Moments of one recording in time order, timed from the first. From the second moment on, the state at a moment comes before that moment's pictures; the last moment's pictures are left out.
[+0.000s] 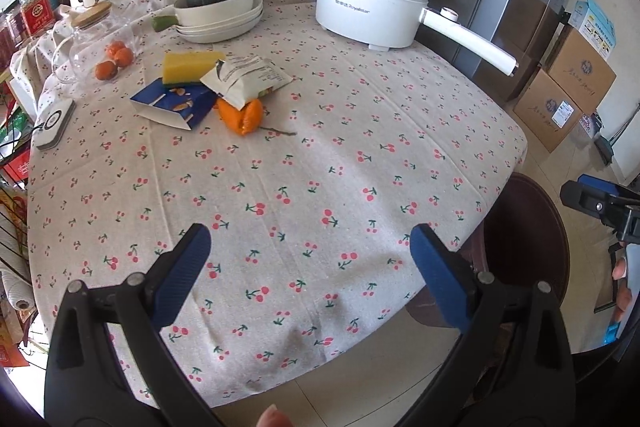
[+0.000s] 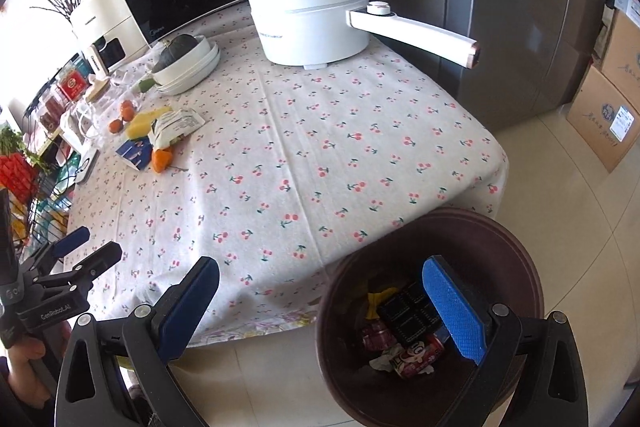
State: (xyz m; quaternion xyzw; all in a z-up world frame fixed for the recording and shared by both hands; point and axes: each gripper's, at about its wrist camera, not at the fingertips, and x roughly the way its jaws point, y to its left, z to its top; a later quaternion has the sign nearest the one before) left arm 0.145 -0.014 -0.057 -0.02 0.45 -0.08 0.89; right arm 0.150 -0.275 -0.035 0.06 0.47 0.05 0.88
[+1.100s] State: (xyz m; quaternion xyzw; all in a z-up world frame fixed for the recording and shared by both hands) left arm 0.210 0.130 -0.077 -0.09 0.47 0.05 0.87; right arm 0.250 -0.146 -0.052 0.03 0.47 0.09 0.88
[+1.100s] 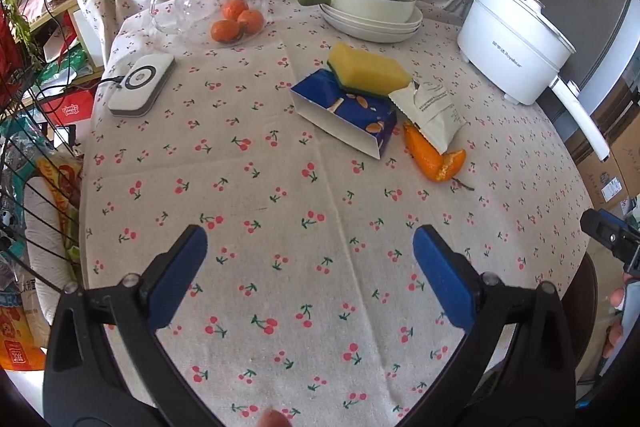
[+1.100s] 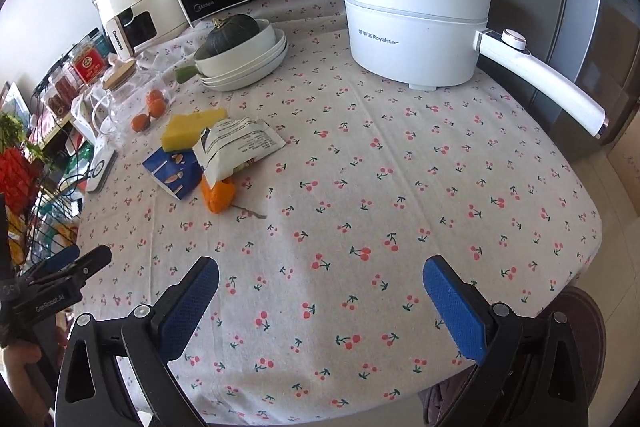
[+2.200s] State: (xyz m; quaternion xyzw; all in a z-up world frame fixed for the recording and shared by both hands) left arm 0.295 0.124 -0.119 -0.29 0.43 -0.04 0.85; right arm 0.277 -0.201 -0.079 0.04 0.51 0.04 0.86
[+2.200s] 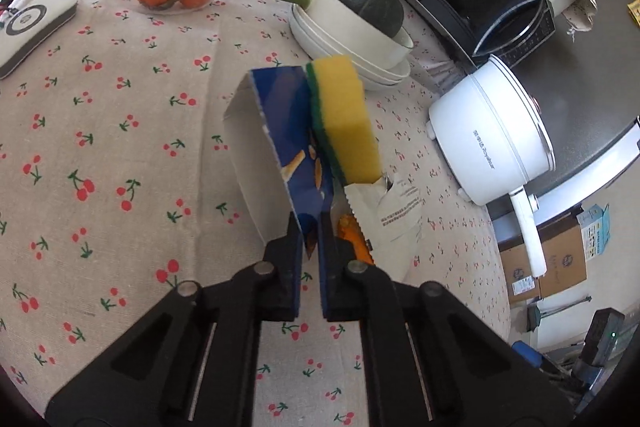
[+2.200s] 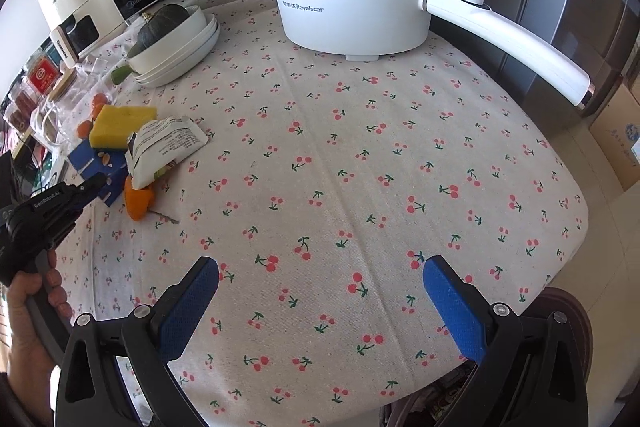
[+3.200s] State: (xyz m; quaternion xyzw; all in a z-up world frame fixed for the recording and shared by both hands) left arm 0.199 0.165 -0.082 -0.09 0.48 0.00 0.87; right arm 0.307 -0.038 -0.129 0.02 0.46 0.18 0.87
